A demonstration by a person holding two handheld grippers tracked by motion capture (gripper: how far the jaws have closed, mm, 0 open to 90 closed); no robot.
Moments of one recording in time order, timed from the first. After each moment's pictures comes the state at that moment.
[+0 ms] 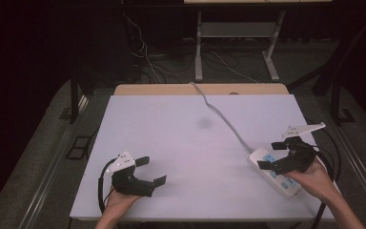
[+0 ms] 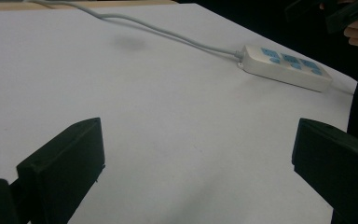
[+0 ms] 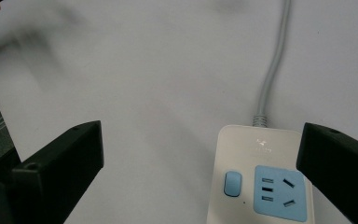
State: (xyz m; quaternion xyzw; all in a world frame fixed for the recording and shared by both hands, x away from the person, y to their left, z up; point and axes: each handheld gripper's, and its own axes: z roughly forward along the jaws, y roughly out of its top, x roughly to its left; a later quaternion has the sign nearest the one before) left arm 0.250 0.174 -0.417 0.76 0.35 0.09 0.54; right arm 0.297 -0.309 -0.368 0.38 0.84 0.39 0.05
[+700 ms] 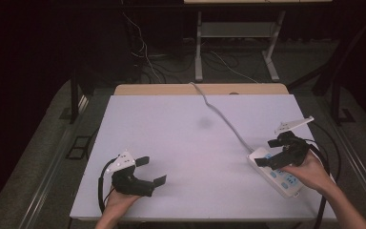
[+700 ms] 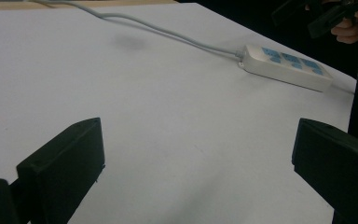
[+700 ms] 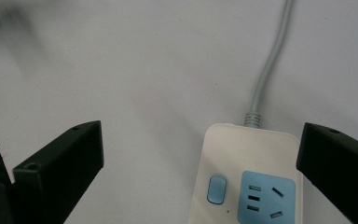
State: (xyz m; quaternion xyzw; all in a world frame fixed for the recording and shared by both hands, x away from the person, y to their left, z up) left arm 0.251 0.174 -0.417 0.76 0.35 0.09 0.54; right arm 0.320 -0.304 -0.376 0.37 0.86 0.35 0.03
